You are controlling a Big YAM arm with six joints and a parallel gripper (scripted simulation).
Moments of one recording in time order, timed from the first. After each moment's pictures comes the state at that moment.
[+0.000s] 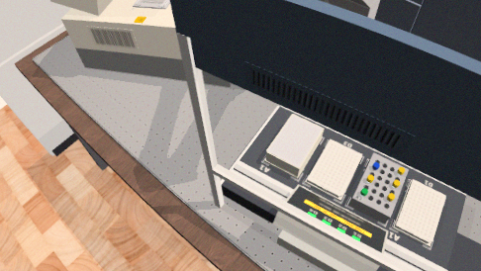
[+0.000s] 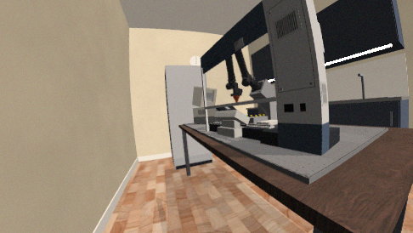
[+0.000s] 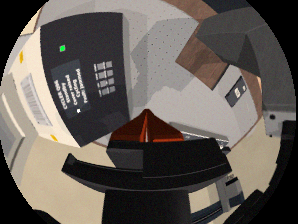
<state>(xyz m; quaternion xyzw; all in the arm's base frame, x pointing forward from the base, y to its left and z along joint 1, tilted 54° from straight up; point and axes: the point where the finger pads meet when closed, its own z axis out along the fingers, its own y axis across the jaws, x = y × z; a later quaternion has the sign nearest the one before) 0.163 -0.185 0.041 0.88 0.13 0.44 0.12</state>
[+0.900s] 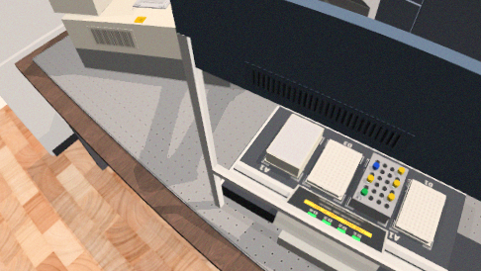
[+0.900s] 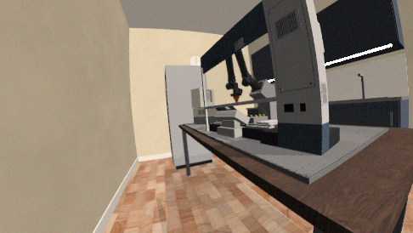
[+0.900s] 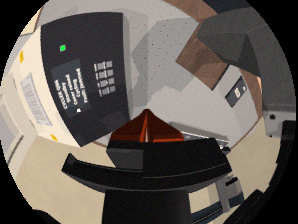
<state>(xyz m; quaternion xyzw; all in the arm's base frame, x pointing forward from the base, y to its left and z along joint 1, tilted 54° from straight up) 0.163 -0.185 0.041 0.88 0.13 0.44 0.12</state>
